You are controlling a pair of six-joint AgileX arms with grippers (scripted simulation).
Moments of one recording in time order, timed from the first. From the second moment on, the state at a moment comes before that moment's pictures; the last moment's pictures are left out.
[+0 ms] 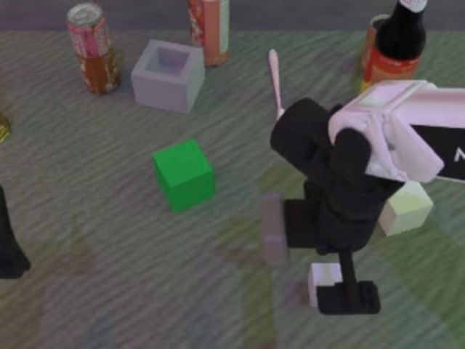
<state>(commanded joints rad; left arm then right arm) 0.00 0.00 0.00 0.00 0.00 0.00 0.72 1.85 1.24 -0.95 -0.01 -0.86</state>
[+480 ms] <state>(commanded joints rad) 0.00 0.00 0.00 0.00 0.00 0.00 0.72 1.80 1.30 -1.06 -0.01 -0.86</state>
